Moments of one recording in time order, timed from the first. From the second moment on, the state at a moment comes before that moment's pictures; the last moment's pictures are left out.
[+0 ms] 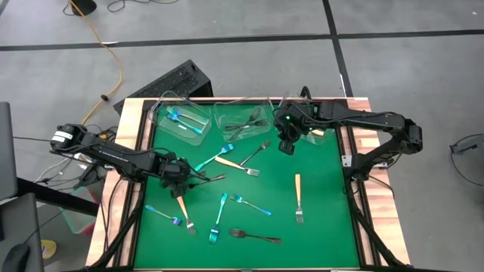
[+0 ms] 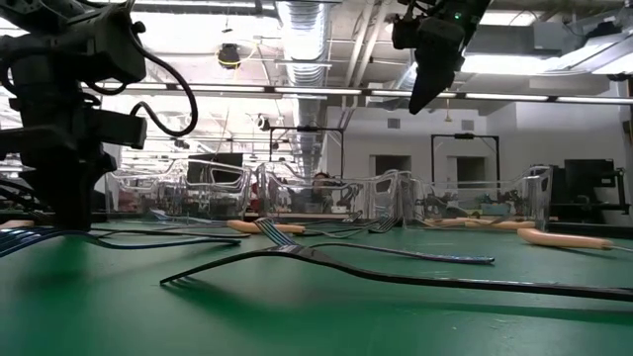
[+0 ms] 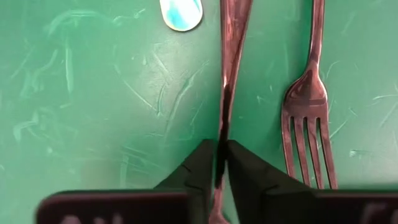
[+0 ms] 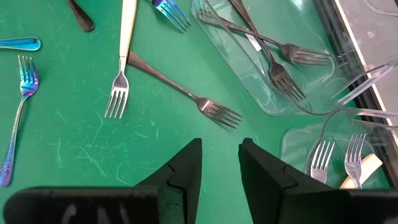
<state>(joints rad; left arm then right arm) -0.16 1.15 0.44 -0.65 -0.13 -0.53 -0.26 1.41 1.29 -0.90 0.08 0.02</state>
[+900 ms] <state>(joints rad) -0.16 0.86 0.51 -0.28 -0.40 -0.36 -0.26 1.41 1.29 -0.64 -0.05 -0.01</state>
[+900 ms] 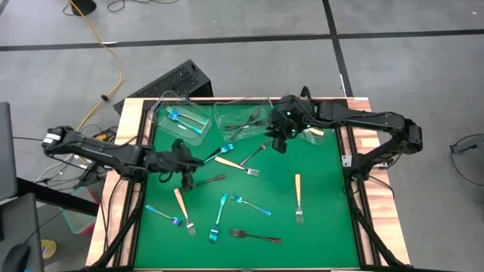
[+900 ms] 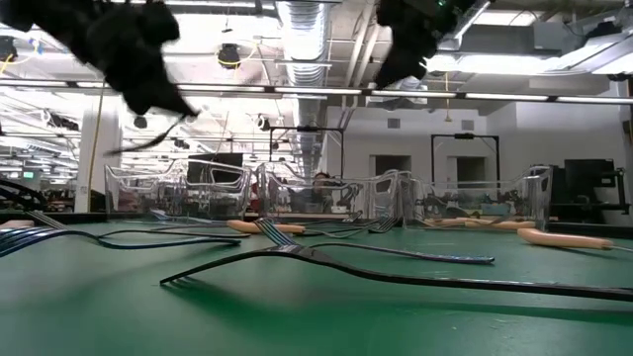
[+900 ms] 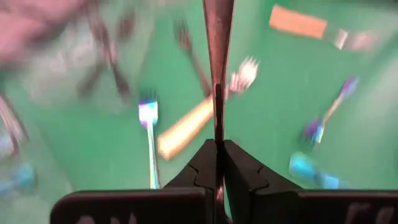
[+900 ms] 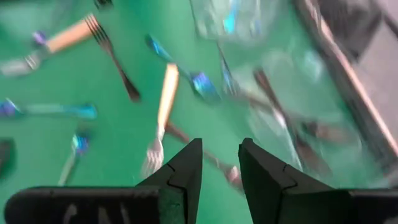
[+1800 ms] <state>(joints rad) -0.14 0.80 0.51 0.46 -0.34 0.10 -0.07 1.65 1.30 0.31 -0.16 -0.09</state>
